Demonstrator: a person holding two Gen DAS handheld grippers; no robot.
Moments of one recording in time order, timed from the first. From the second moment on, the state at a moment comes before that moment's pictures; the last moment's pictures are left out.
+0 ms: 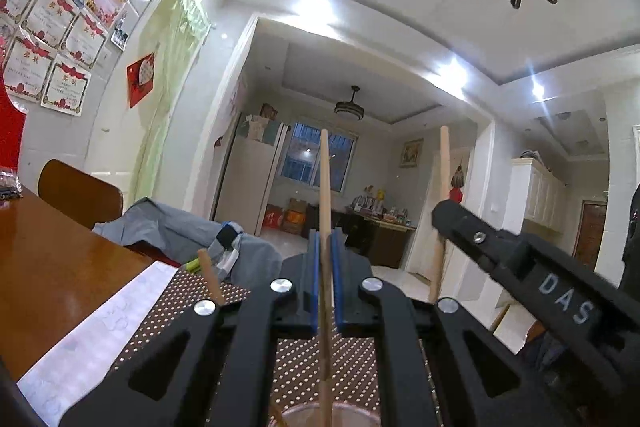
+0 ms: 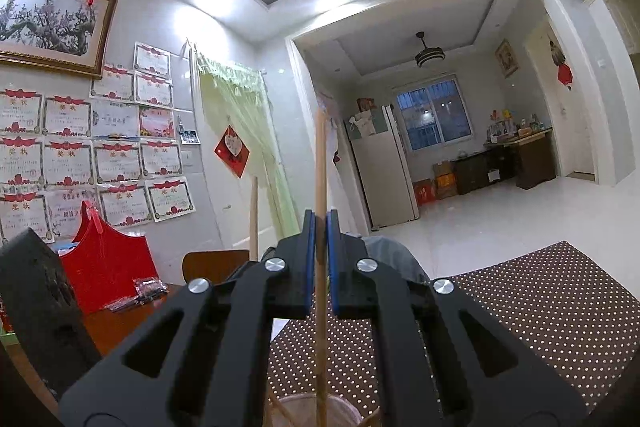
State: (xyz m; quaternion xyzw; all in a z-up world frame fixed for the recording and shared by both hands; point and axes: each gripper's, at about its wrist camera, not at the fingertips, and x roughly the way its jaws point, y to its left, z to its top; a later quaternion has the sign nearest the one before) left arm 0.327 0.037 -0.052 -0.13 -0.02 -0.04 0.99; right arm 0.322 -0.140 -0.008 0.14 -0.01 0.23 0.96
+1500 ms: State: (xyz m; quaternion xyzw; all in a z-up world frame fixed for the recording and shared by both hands) left arm 0.240 0.038 -0.037 -0.08 0.07 -0.02 0.99; right arm 0.256 -0.149 -0.028 0.10 0.08 0.20 0.97
